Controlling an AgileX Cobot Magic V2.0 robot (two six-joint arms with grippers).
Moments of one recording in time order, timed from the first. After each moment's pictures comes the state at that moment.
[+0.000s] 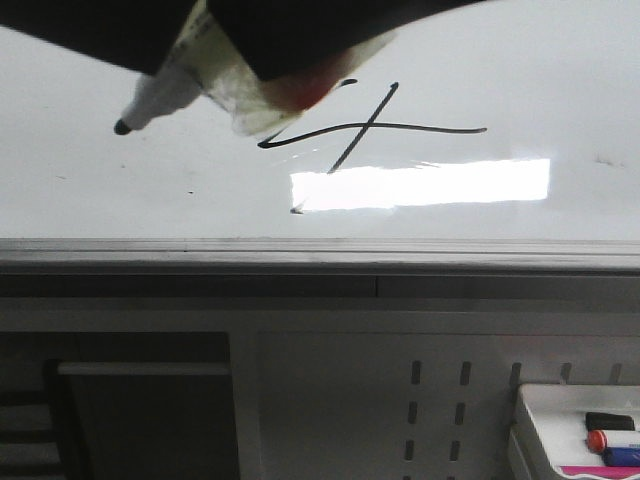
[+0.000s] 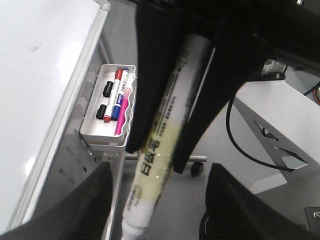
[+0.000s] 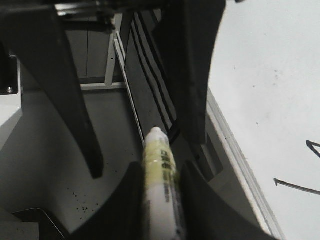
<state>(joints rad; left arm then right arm) -0.69 1.03 -0.83 -0.92 0.85 1.34 1.15 1.01 -0.78 -0.31 0.37 -0.05</state>
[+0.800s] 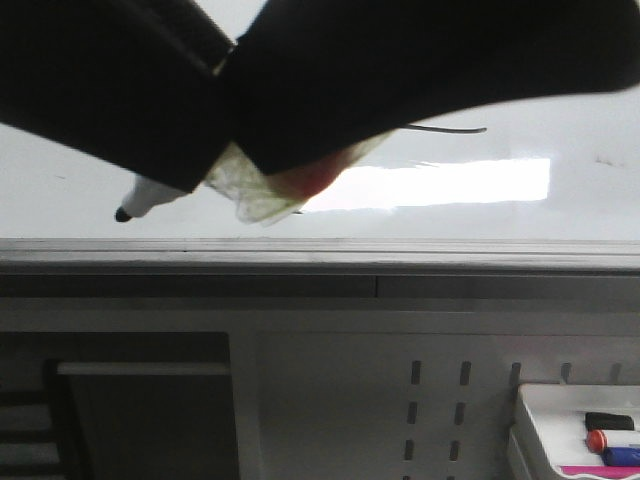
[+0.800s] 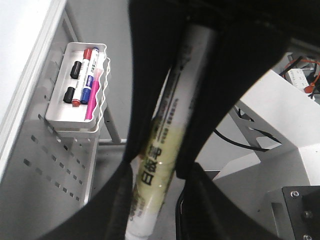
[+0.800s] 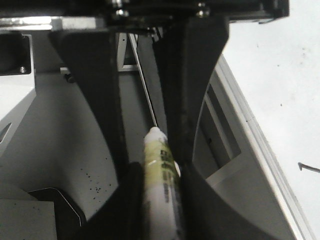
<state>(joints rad) -0.69 1.11 -0.83 -0.92 0.90 1.35 1.18 1.03 -0.78 -0.28 0.41 -0.05</state>
